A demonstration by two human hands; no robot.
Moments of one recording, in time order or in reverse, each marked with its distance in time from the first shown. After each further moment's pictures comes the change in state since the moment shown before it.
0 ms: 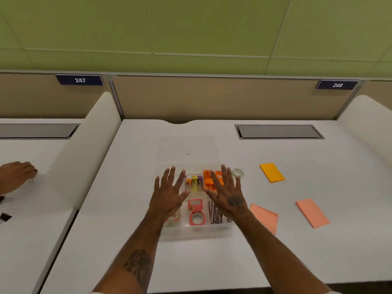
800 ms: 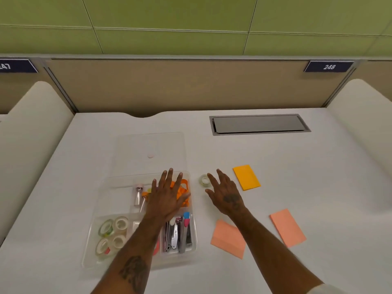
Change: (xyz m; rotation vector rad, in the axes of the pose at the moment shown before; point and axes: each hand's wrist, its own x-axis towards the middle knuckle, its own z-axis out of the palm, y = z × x) left_hand 0.115 0.105 0.085 -0.020 -0.168 -0.040; right_hand 0.069 0.157 0.045 0.142 -0.179 0.008
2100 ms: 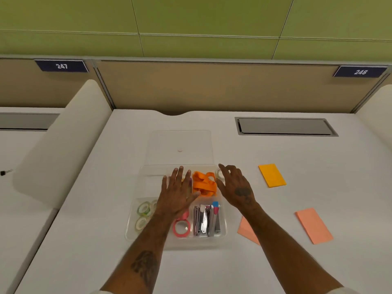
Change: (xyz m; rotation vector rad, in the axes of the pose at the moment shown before) left_hand -0.064 -0.045 -0.036 0.013 0.089 0.000; right_hand -0.017 -0.078 -0.026 0.006 0.321 -0.113
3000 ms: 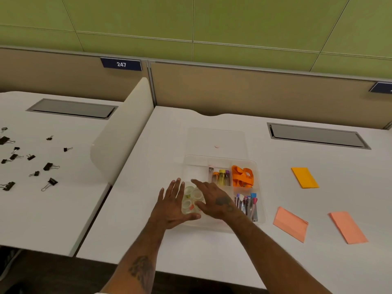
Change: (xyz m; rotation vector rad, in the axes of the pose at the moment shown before) left_hand -0.128 -0.128 0.007 -0.073 -0.120 -0.060; right_hand -0.043 -0.191 0.040 0.159 -0.340 -0.304
